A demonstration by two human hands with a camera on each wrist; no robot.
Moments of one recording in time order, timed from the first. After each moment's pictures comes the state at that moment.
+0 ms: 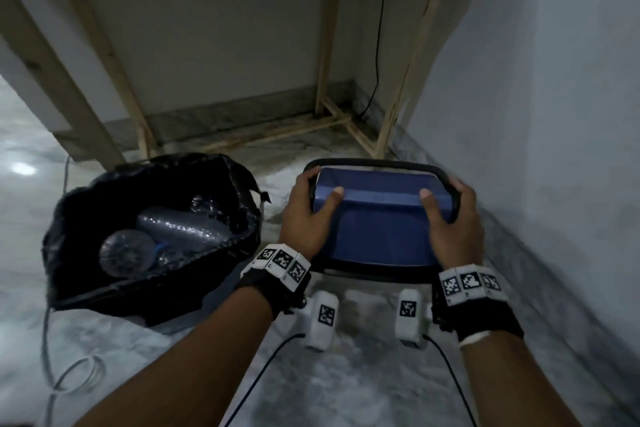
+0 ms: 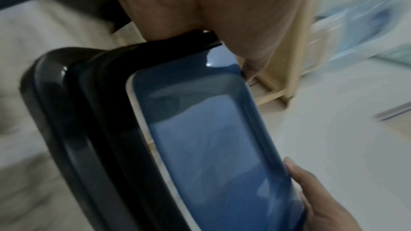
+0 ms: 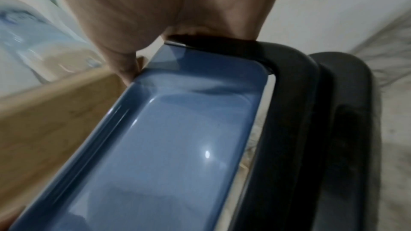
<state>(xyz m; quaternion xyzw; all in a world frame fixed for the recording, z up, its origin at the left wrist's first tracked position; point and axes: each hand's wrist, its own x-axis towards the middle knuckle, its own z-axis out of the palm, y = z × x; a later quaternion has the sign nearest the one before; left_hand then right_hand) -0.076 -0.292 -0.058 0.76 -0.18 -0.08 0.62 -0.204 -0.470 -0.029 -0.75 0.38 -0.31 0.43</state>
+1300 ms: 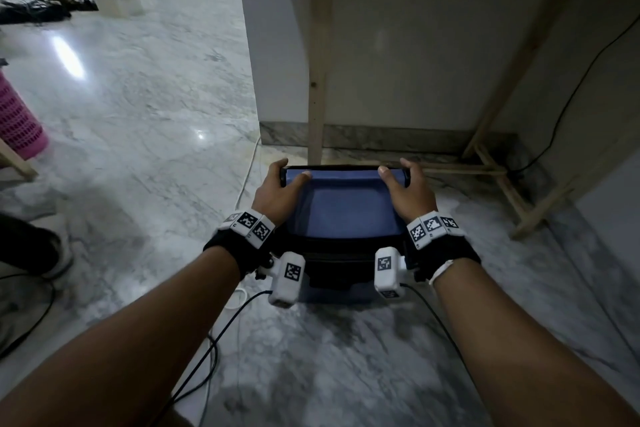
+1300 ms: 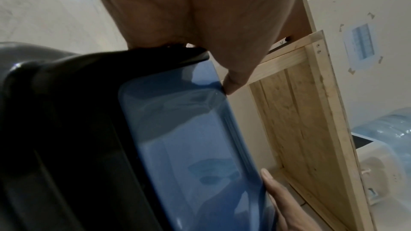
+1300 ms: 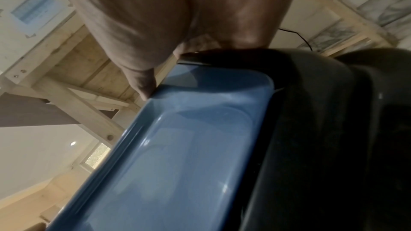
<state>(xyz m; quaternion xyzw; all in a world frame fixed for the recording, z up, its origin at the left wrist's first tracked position) -0.001 0.013 0.002 0.83 0.10 -0.01 0.55 -0.007 -0.228 0.011 -0.85 0.15 -0.05 0.50</state>
